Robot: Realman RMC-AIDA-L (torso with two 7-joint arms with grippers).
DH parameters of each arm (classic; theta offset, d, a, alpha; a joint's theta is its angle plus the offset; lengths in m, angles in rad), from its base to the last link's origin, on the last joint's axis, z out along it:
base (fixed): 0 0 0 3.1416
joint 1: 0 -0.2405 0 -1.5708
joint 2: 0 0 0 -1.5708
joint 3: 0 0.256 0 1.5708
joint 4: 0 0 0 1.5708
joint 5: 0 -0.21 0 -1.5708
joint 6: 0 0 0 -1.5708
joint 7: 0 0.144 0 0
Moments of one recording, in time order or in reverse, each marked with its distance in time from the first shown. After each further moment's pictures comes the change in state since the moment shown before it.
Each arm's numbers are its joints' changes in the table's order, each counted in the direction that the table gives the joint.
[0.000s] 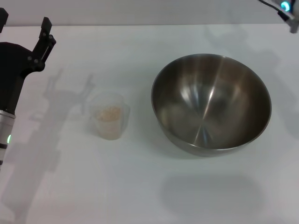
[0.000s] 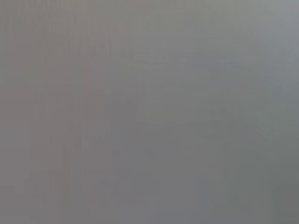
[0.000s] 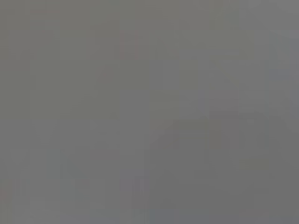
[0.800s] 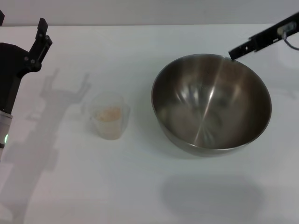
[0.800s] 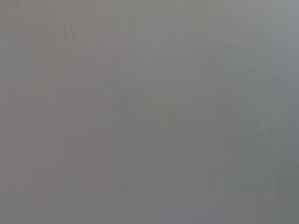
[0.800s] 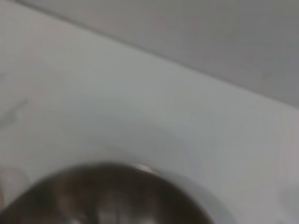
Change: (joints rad) left arm 0.003 0.001 -0.012 -0.020 0.000 0.007 0.000; right arm -0.345 0.063 0.439 -0.071 0.197 -1.189 0.032
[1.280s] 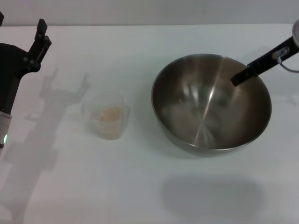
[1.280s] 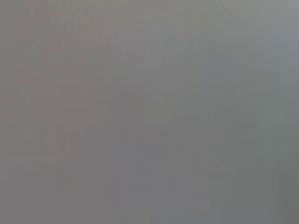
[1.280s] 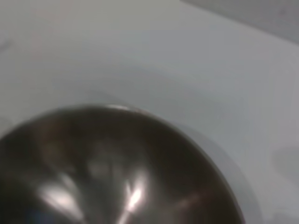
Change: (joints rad) left arm 0.002 0.000 -0.001 -0.006 0.000 0.000 -0.006; right arm -0.031 -0.013 -0.007 -0.175 0.065 0.023 -0.046
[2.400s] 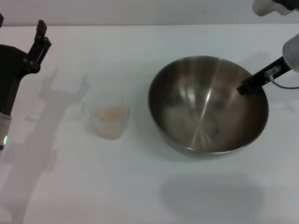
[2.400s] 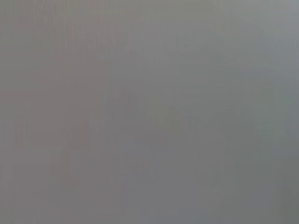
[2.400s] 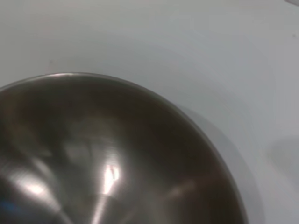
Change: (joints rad) left arm -0.006 0.002 0.000 0.004 0.000 0.000 -0.002; right arm 0.014 -0.034 0.001 -0.090 0.035 0.088 -0.051
